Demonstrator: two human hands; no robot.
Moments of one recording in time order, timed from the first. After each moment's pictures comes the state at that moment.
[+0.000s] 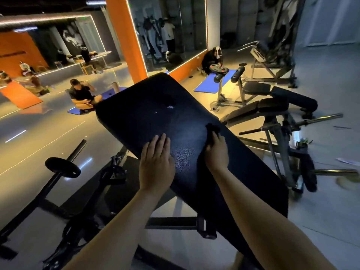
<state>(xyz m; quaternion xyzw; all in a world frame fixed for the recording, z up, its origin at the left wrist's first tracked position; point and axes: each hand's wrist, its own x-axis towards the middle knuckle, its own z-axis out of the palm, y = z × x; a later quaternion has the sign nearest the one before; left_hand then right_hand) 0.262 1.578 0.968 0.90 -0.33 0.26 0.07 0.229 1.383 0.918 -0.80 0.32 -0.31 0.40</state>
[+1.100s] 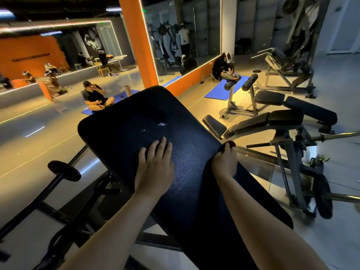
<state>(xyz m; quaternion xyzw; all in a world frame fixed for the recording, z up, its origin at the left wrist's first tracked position) 0.286 1.510 0.993 0.93 -0.29 0.22 -0.06 0.271 1.292 0.910 -0.75 0.43 -0.28 0.43</state>
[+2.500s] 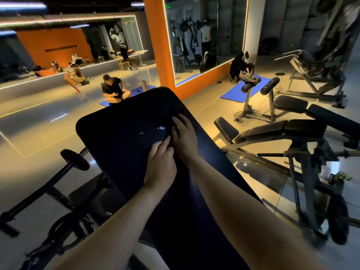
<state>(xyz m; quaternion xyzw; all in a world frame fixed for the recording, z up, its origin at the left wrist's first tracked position) 0.307 1.461 0.985 0.93 -0.26 0.22 0.10 0.349 1.341 0.999 -0.84 0.04 -0.33 0.43</state>
